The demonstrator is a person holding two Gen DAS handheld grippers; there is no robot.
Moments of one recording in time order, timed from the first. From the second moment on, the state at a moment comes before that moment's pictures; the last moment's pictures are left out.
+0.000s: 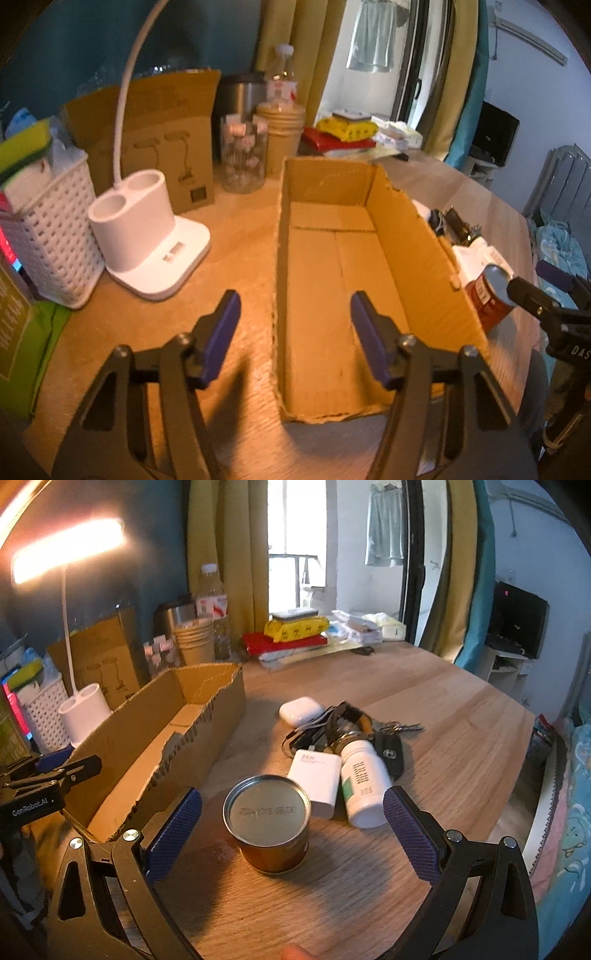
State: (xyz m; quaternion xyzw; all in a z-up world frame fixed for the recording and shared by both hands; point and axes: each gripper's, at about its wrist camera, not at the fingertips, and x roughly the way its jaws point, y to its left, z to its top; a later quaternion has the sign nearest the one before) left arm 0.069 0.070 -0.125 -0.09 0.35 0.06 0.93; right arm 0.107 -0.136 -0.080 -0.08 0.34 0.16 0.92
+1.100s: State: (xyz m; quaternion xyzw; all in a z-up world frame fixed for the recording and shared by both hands) left arm 0.064 0.072 -0.136 -0.11 0.35 0.04 0.93; right arm 0.118 -0.120 -0.116 -0.11 0.36 0.17 0.91
